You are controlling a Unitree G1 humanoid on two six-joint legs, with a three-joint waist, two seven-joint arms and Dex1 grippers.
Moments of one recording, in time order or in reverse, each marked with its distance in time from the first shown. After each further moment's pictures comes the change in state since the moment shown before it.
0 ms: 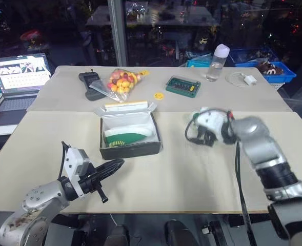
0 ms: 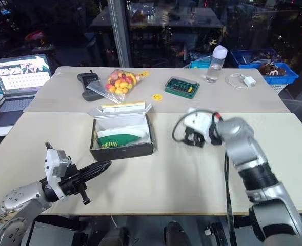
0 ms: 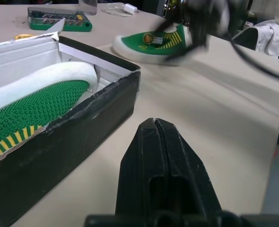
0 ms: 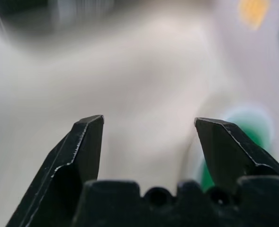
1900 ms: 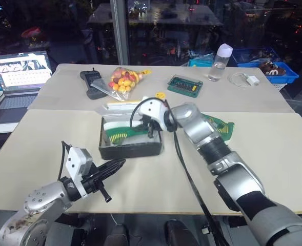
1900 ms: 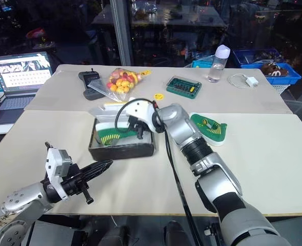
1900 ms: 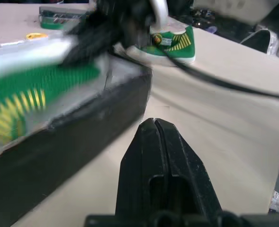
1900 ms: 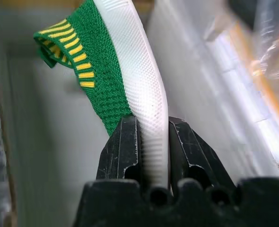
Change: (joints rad) left arm 0.021 -0.004 -0.007 -0.064 -0.003 0.036 0.075; right arm -0.253 0.427 0.167 0.437 -0.082 -0.158 -0.123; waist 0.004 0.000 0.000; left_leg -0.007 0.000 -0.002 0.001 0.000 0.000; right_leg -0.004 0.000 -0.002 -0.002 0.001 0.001
